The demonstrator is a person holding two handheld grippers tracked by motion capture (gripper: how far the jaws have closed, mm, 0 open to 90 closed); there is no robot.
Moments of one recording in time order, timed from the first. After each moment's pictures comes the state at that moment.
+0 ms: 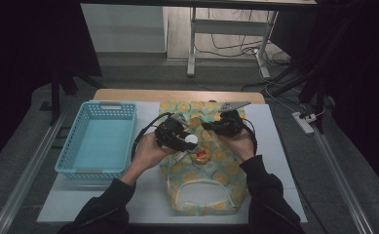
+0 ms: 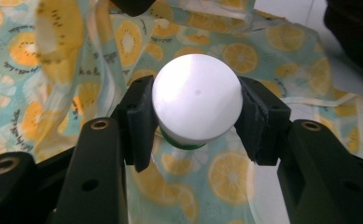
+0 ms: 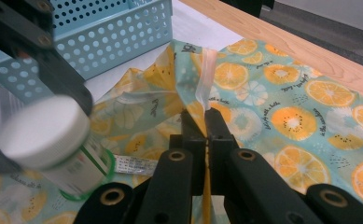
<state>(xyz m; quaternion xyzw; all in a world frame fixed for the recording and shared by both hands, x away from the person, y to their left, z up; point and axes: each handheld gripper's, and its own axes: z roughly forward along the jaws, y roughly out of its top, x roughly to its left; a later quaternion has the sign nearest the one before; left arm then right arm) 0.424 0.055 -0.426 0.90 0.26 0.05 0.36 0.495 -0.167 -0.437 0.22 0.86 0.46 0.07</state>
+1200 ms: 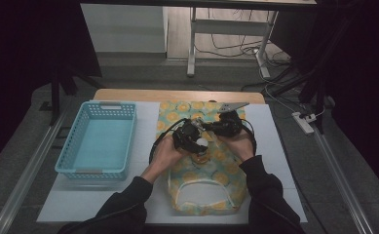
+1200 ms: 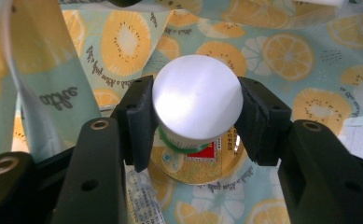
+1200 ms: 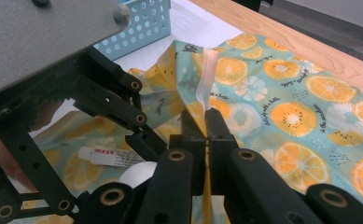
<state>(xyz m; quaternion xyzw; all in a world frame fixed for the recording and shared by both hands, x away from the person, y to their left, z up) 0.452 0.014 -0.471 0.90 0.27 0.06 0.33 0.496 -0.166 -0.441 0.22 0.86 0.45 0.07</state>
